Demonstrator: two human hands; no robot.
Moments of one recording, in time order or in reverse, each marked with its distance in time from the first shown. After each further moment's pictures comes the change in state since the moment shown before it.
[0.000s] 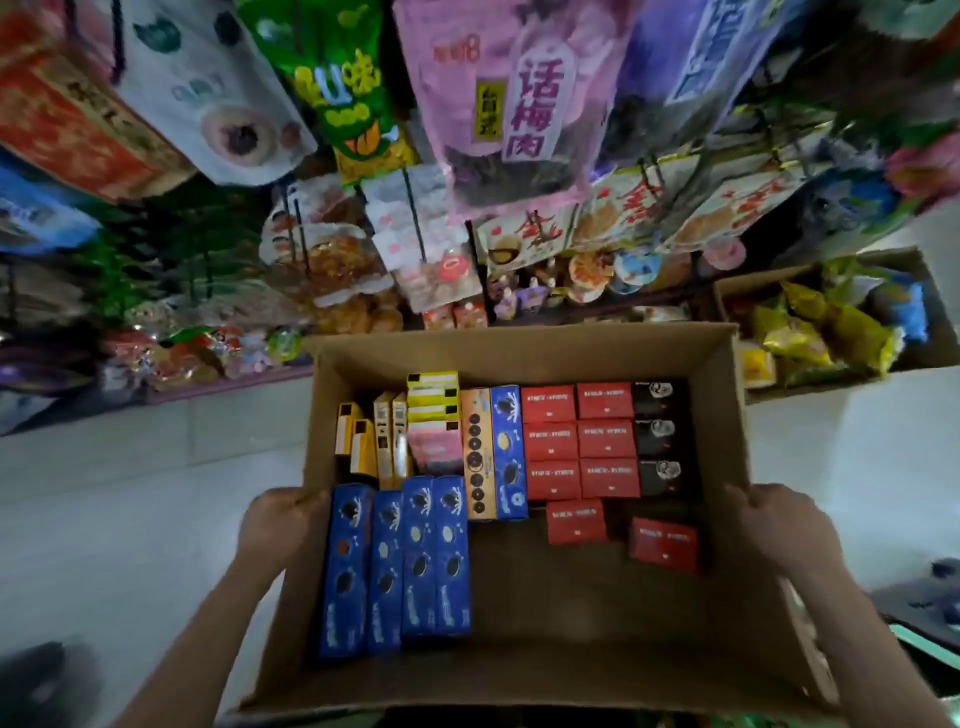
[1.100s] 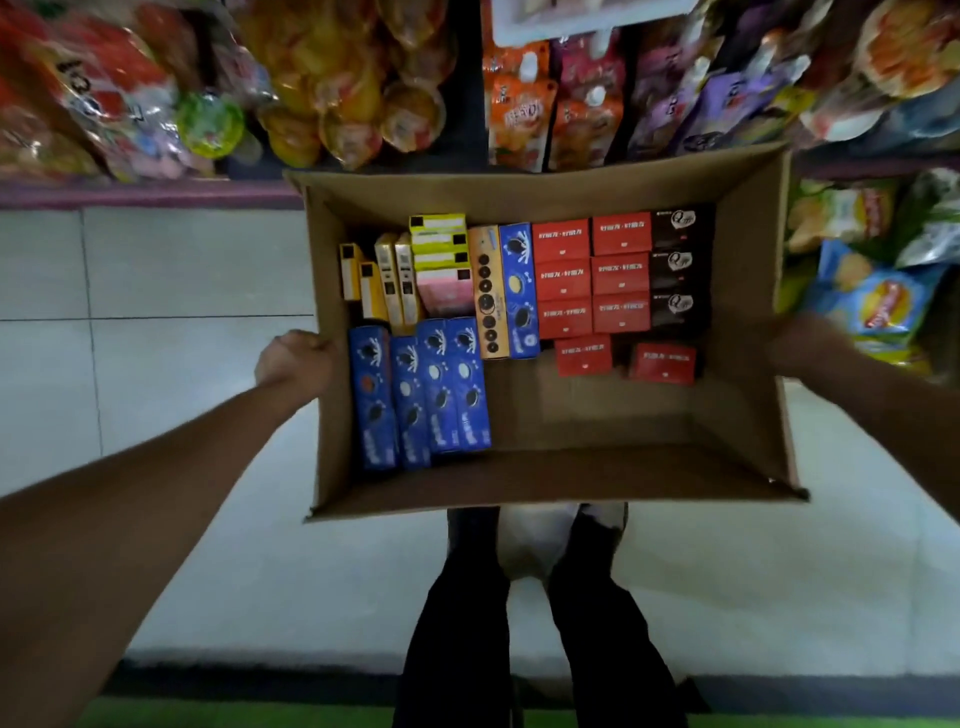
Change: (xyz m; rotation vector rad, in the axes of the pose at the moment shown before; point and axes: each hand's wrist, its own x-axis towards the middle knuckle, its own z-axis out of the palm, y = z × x) left_hand 0.363 -0.124 0.232 0.206 0.055 -0.140; right_hand 0.374 -0.184 0.263 -0.140 -0.094 -0.161
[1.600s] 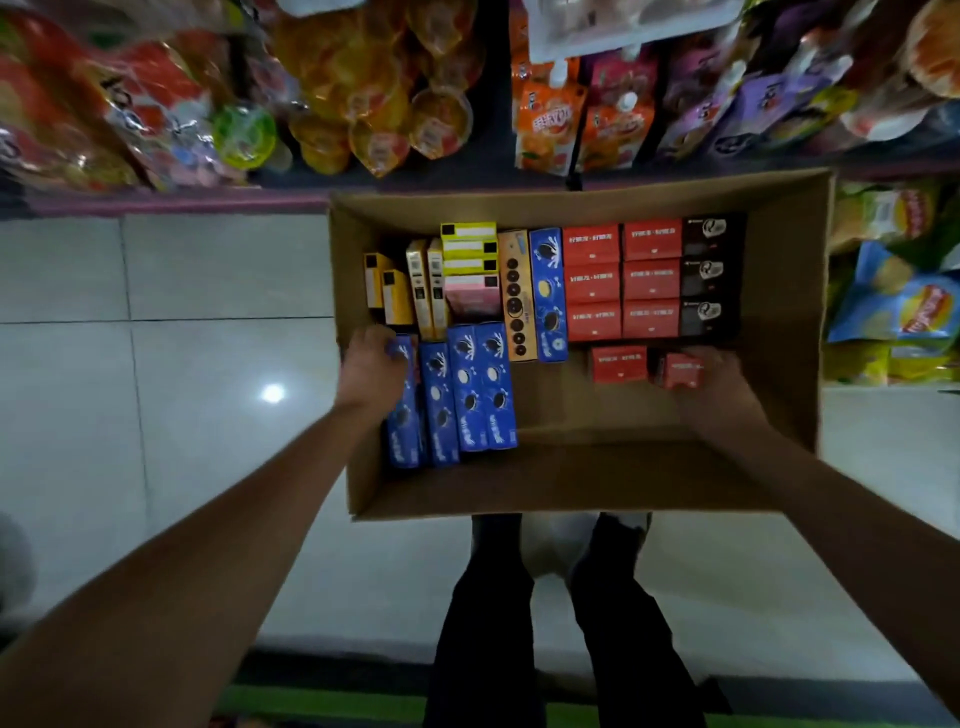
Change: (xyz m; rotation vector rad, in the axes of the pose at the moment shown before) left_hand -0.027 0.030 0.016 -0.184 -0.007 0.238; right_hand -0.069 -0.066 0.074 0.217 -0.033 -0.201
